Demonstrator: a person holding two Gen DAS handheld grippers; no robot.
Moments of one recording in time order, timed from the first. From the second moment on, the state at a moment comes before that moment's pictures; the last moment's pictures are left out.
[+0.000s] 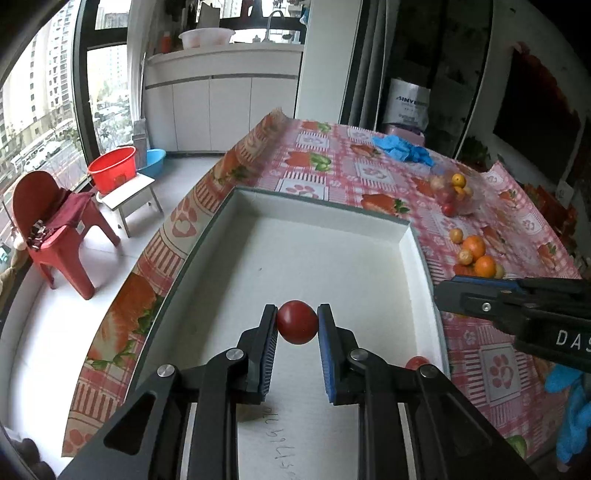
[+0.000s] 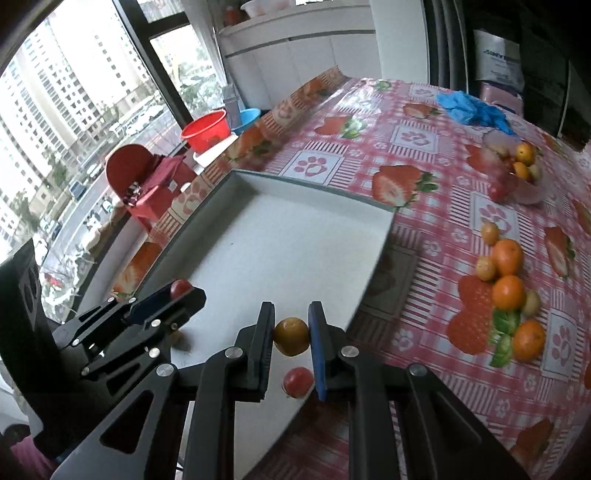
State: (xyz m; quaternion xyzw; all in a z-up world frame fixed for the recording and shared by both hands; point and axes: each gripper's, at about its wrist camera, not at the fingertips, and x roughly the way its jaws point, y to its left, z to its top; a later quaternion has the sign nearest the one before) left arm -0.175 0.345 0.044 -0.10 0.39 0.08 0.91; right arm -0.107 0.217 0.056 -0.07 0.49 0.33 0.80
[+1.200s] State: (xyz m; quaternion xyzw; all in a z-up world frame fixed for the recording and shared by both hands) left arm -0.184 0.336 0.049 -0.09 0.40 0.09 0.91; right arm -0.098 0.185 0.059 -0.07 0.49 0.28 0.82
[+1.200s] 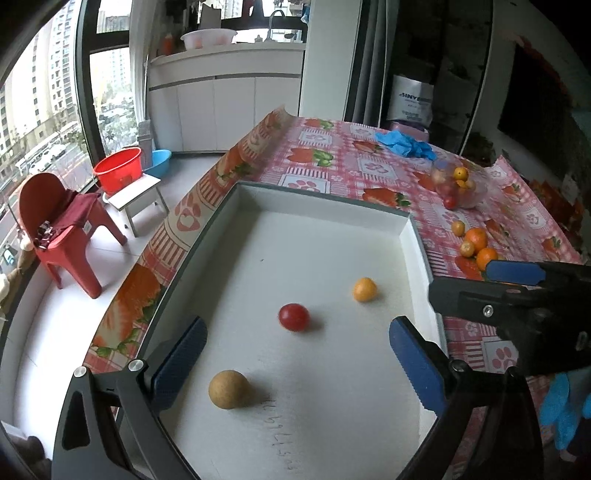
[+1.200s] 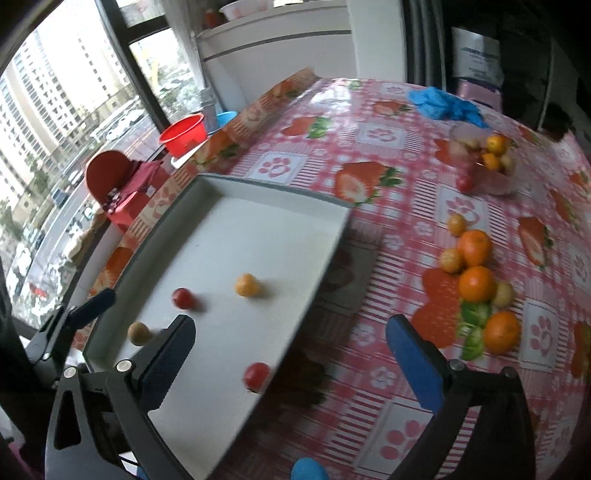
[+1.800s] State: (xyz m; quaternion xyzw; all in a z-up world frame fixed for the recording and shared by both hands) left arm -0.173 0.287 0.070 -0.08 0.41 0.06 0.90; right arm -0.082 0.049 0.024 0.00 0.53 0.17 0.83
